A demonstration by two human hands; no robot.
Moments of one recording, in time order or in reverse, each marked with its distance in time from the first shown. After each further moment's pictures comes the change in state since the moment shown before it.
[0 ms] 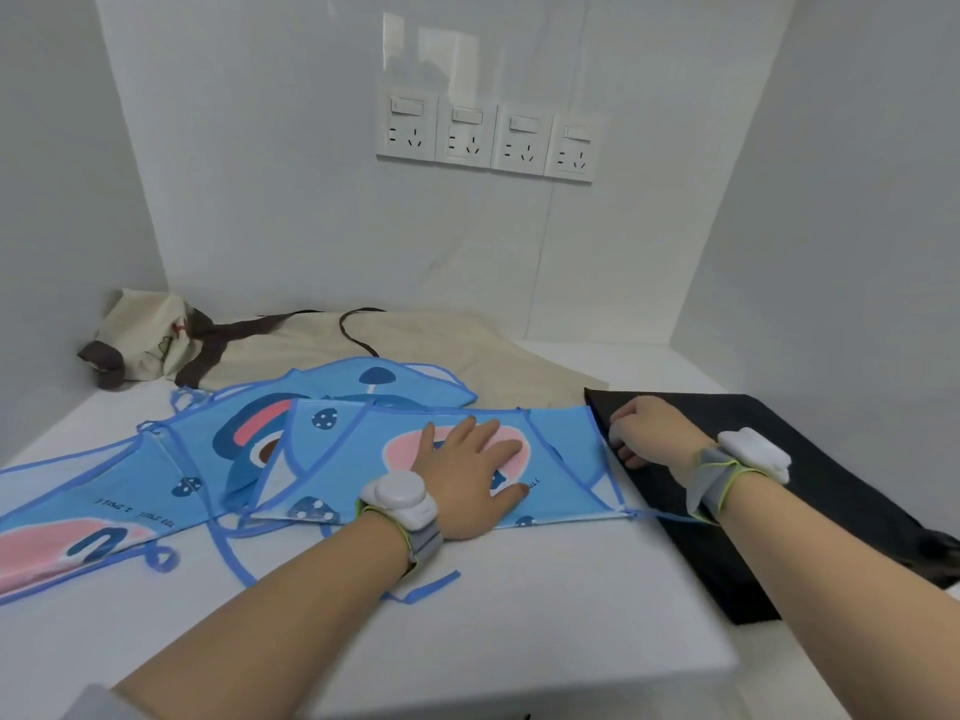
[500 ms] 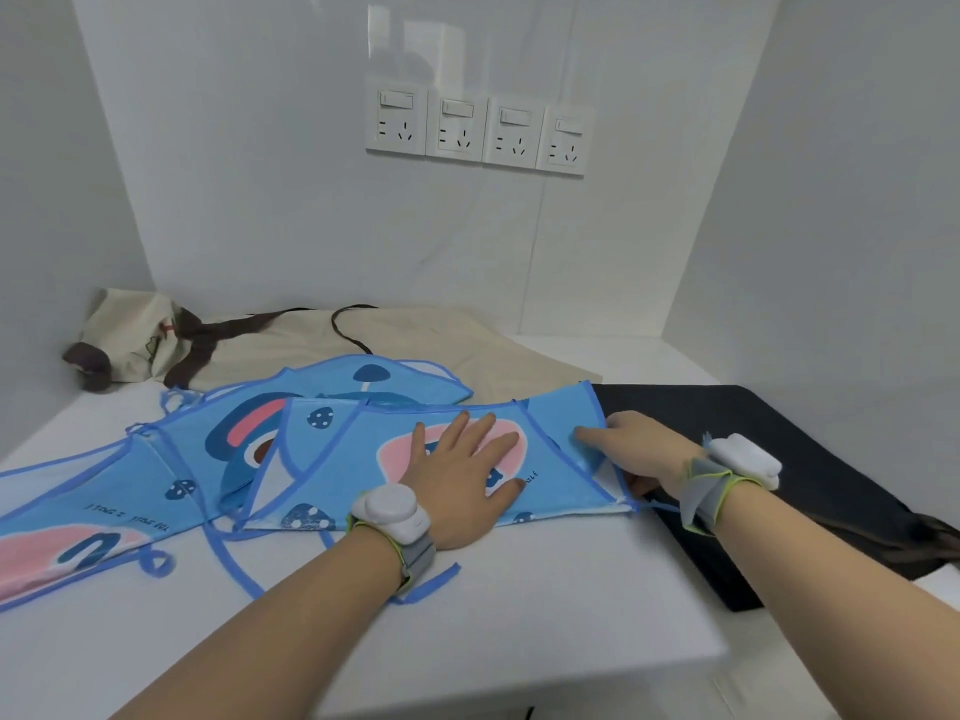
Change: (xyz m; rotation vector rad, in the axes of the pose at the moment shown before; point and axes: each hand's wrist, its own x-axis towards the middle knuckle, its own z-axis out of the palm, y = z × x) left_hand -0.008 -0.001 0.007 -0.021 0.047 -0.002; right_hand -0.032 -0.005 0.012 -0.017 -0.137 0.020
